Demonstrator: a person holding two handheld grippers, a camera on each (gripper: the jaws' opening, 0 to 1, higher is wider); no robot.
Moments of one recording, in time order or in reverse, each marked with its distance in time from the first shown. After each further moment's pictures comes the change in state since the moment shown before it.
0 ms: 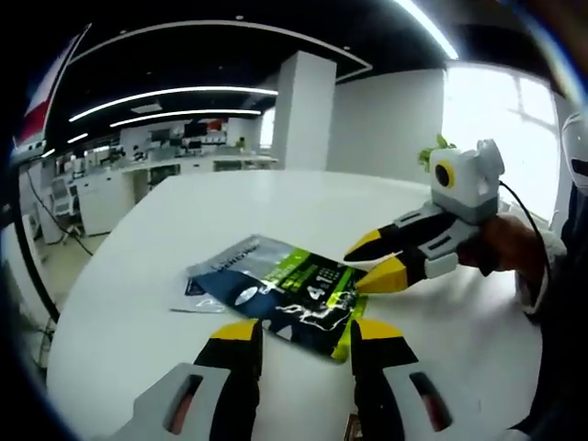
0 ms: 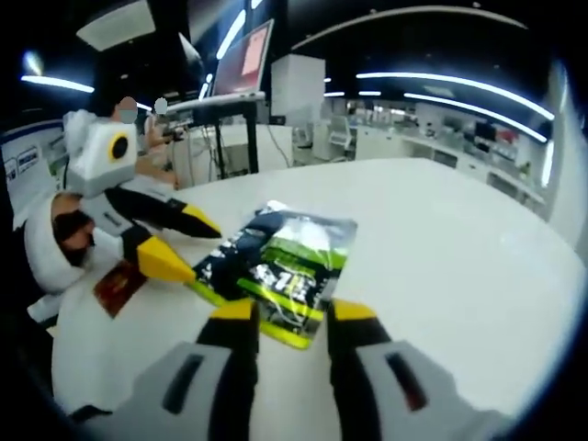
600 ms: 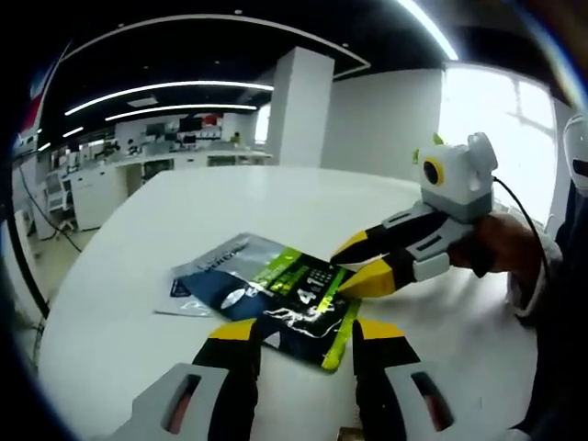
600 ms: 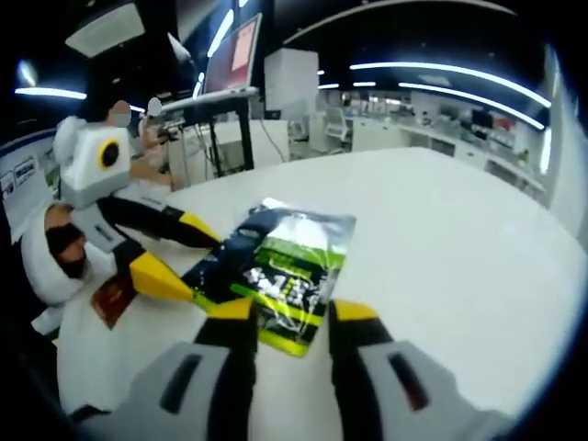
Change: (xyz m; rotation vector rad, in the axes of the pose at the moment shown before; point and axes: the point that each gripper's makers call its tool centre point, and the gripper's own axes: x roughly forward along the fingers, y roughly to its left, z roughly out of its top) left arm 0.009 -0.008 0.000 -0.024 0.013 -0.041; right arm 0.005 -0.004 -0.003 0.064 0.035 0.003
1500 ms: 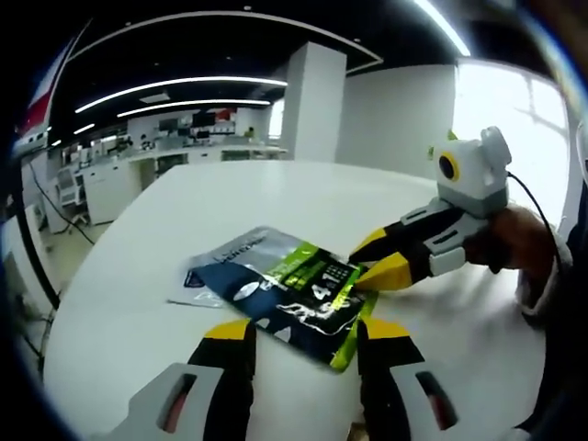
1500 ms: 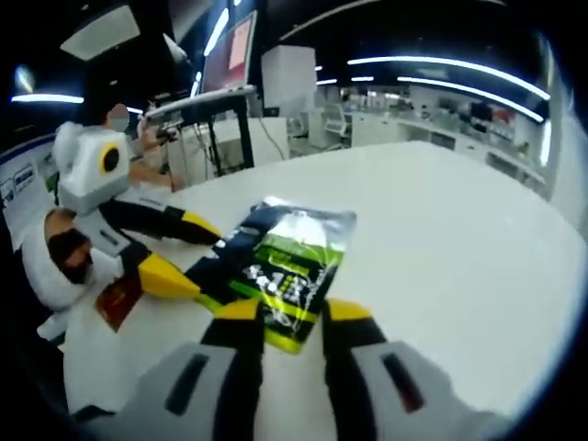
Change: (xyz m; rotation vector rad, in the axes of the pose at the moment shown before) left arm -0.001 0.017 -0.002 -0.036 0.010 0.093; right arm -0.003 0.002 0.001 0.082 -0.008 0.032
